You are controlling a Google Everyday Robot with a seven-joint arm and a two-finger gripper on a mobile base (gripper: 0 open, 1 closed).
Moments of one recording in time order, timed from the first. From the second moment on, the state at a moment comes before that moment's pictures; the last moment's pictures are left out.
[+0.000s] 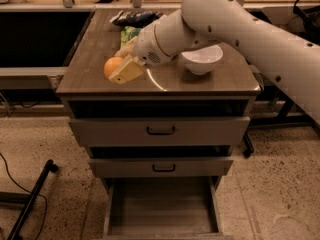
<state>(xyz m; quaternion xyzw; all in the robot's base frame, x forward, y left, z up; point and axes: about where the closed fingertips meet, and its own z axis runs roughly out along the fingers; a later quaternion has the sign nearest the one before) 0.621 0.093 0.906 -0.61 0.63 0.22 0.42</state>
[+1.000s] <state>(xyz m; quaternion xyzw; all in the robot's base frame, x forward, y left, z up) 0.548 0.049 0.842 -0.56 0.65 0.25 0.46</state>
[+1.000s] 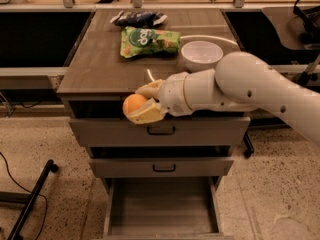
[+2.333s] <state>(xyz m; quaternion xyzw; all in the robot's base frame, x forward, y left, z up) 0.503 0.034 0.749 -0.50 0.66 0.30 0.47</state>
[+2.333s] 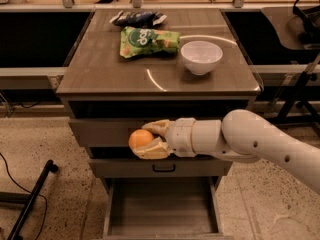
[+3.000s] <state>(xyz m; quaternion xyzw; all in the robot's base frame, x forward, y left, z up) 0.496 0.057 0.690 -0.52 0.66 0.33 0.43</state>
